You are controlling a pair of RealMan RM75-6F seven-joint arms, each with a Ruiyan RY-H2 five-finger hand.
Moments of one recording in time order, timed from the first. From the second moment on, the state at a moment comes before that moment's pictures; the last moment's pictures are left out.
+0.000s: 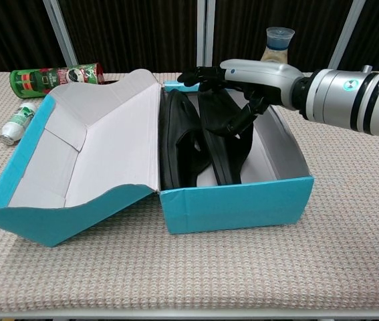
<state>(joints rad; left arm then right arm) -0.10 -1.06 0.04 -1.61 1.55 1.41 -0.10 0.87 -1.53 0.19 -1.44 -1.32 0.71 0.29</state>
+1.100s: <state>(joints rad) -0.10 -1.09 0.03 -1.57 1.56 1.43 -0.12 0.71 -1.39 0.17 -1.58 -1.36 1.07 0.03</state>
